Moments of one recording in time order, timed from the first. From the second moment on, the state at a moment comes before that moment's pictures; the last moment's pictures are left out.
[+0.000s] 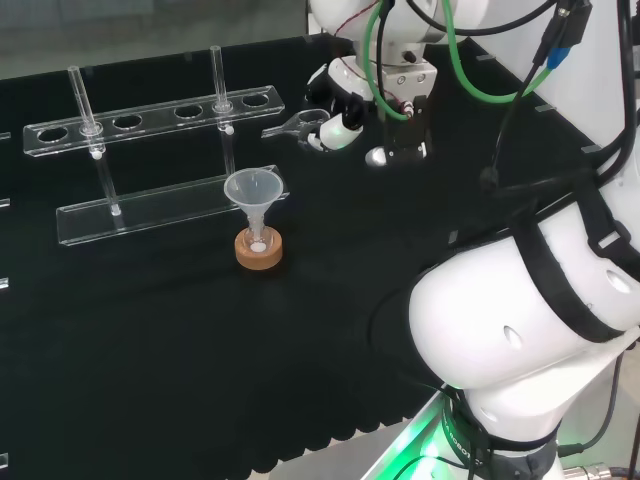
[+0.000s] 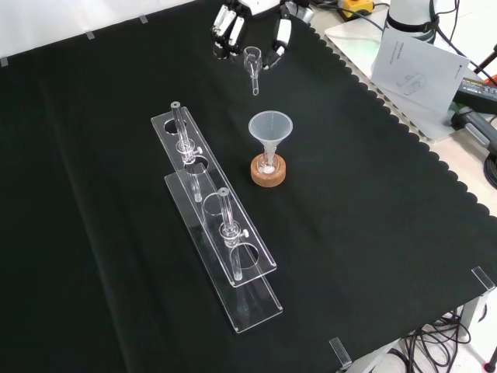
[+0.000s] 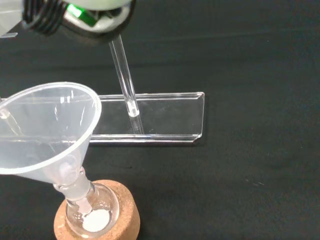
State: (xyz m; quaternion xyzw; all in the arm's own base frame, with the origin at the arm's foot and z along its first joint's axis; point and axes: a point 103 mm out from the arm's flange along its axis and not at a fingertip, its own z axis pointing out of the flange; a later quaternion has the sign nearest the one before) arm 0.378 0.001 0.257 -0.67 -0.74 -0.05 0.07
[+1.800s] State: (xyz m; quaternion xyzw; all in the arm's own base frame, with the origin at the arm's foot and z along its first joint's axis) arm 0.468 -0.101 0.214 -0.71 -0.69 -0.07 0.12
